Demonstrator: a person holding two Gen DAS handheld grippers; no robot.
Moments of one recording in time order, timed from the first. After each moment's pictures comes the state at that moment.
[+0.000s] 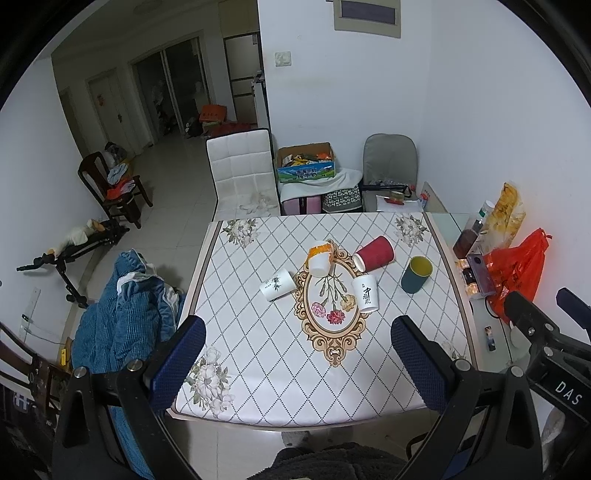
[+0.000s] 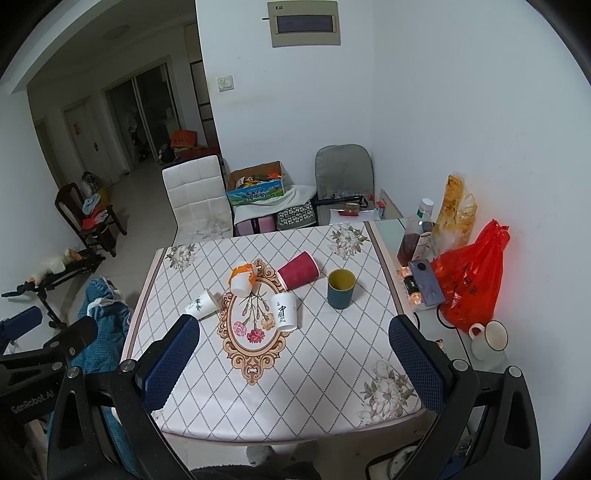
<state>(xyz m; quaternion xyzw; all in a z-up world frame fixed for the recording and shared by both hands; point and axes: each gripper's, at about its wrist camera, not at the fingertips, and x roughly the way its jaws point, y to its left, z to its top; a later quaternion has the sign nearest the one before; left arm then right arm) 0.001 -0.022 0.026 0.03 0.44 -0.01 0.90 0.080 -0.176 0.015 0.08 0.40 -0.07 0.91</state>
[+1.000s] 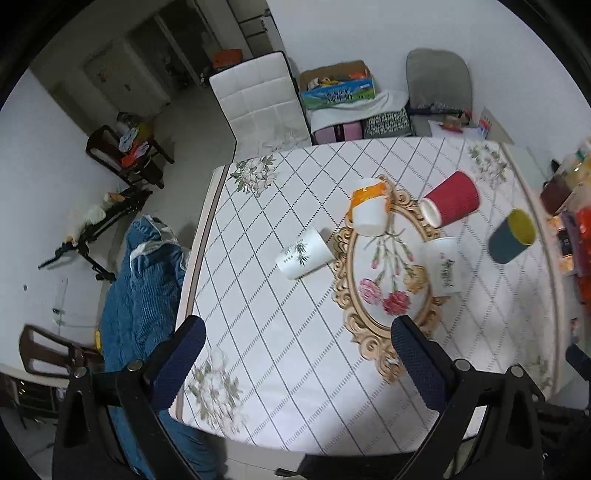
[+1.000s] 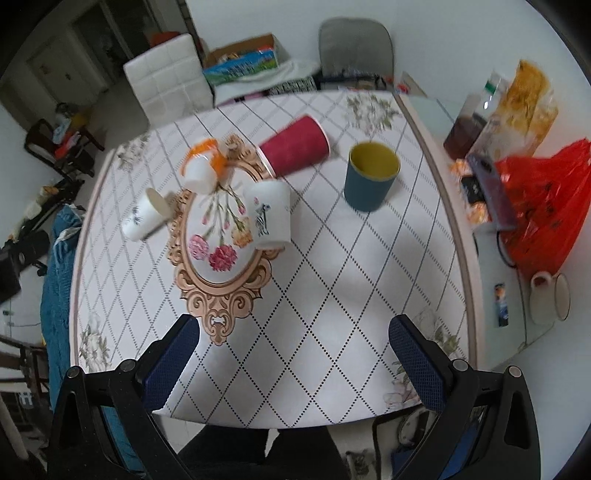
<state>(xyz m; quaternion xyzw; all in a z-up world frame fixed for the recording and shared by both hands) 0.161 -0.031 -0.166 0.11 0.55 0.06 0.83 0.223 -0.190 -0.258 0.09 0.61 -0.05 0.79</state>
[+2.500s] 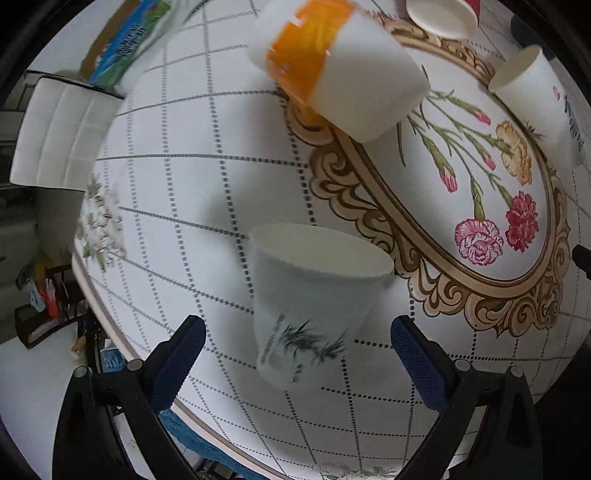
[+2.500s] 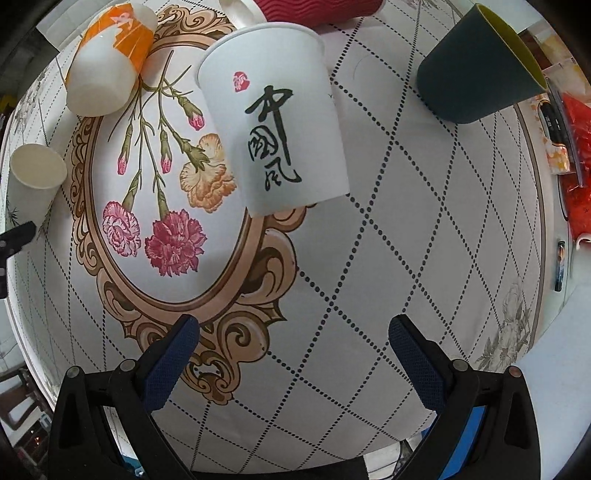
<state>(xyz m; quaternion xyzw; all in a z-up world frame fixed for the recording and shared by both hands) 0.324 -0.016 -0.396 0.39 0.66 -0.20 0.61 0.327 -0.124 -0.444 0.11 0.74 -0.12 0.65</state>
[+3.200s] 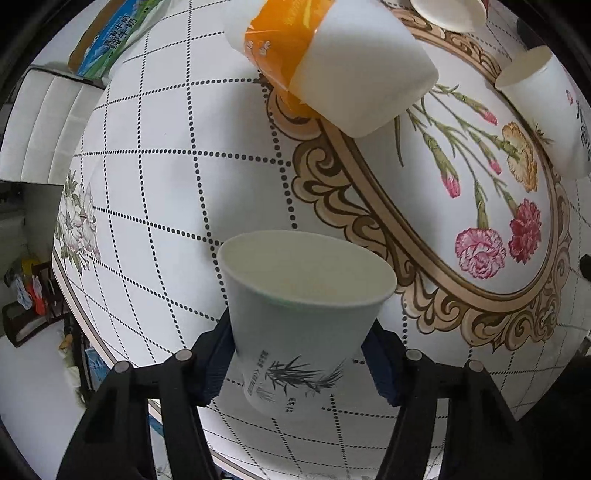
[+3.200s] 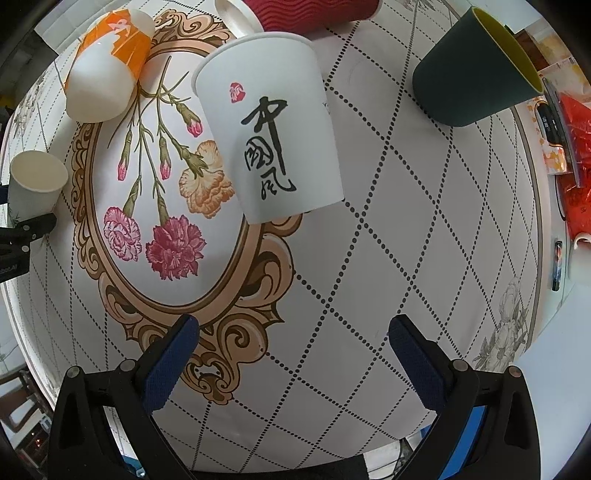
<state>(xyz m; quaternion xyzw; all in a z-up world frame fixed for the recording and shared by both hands) 0.332 -0.016 -0.416 0.36 0.68 -0.21 0.61 0.325 -0.134 -0.439 0.11 0.74 -0.12 0.66</state>
